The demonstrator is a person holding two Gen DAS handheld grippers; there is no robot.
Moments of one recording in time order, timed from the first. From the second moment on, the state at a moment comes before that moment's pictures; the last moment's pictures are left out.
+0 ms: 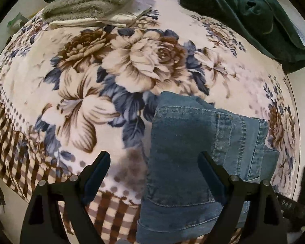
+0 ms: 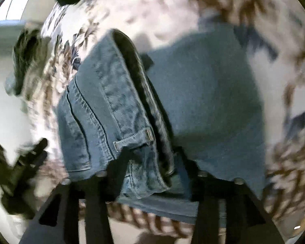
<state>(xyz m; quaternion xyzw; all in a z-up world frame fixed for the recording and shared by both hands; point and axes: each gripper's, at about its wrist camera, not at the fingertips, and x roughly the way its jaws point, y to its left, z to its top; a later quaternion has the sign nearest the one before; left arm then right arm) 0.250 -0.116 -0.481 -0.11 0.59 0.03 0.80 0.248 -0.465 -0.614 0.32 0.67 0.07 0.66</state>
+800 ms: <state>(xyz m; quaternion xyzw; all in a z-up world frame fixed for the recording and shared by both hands) 0.253 -0.129 -0.482 -0.13 0.60 0.00 0.79 0.142 -0.562 -0.514 0.26 0.55 -0.11 0.79</state>
